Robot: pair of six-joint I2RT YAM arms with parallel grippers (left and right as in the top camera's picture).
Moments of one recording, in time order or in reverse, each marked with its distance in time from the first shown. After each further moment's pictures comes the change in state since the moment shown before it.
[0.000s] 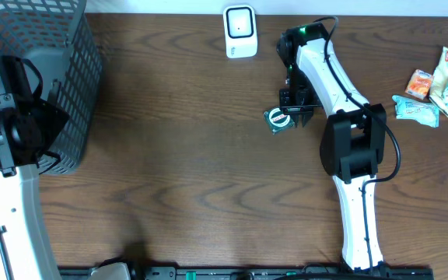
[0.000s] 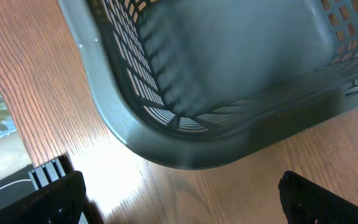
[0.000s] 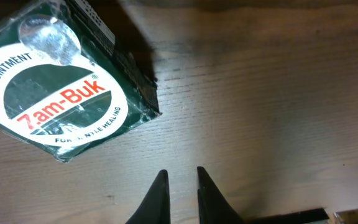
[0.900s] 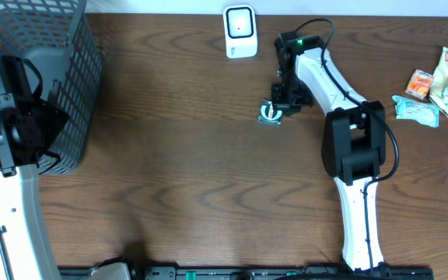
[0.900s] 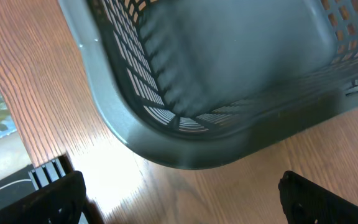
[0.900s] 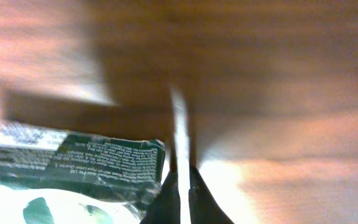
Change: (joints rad) left arm 0.000 0.000 0.000 0.000 0.000 0.000; right arm 0.001 -0.026 -0.169 0.433 -0.080 -0.007
